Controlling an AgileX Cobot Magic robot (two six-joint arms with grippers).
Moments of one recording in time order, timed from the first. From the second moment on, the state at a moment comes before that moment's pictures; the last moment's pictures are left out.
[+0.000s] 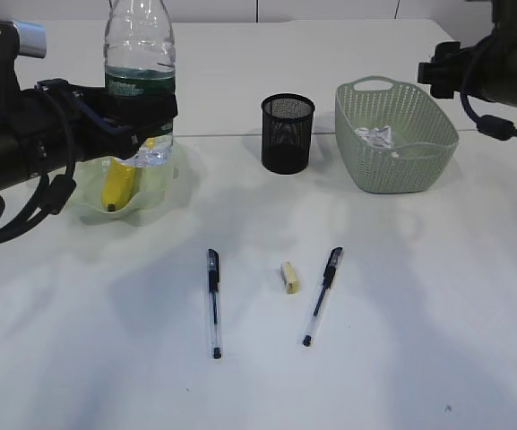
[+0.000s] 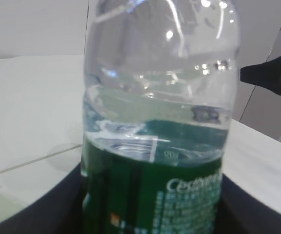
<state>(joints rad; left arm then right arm) -0.27 1.67 -0.74 0.61 -0.92 -0.60 0.19 1.71 -1.10 1.02 -0.32 -0.98</state>
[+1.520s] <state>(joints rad) -0.27 1.67 -0.74 0.60 -0.77 -0.60 0.19 1.62 -0.75 0.86 -0.60 -0.74</state>
